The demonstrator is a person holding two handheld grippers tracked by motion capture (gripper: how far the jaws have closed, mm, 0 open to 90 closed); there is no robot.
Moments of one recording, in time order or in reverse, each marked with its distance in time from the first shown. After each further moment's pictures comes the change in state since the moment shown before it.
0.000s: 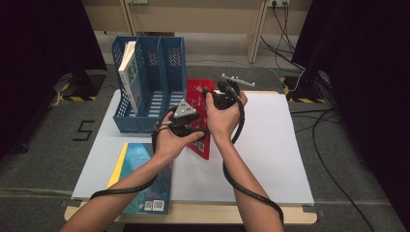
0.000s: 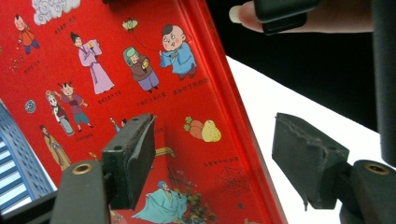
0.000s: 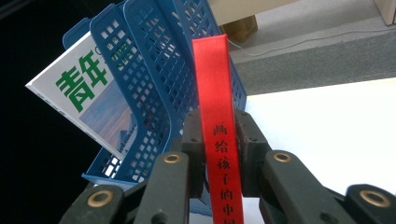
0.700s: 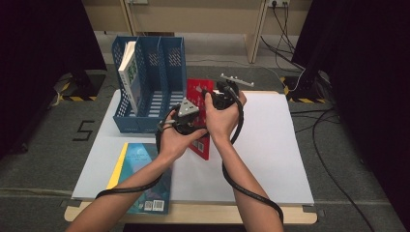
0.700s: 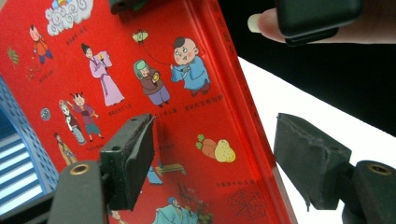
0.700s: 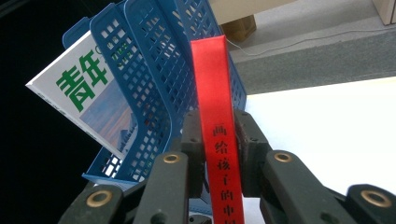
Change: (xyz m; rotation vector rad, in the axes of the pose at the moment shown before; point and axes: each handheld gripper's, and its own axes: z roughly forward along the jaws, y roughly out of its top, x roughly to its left) left arm -0.002 0.005 0.008 -0.006 0.075 0.006; right arm 0.003 0.000 -0.001 0.004 -0.007 0.001
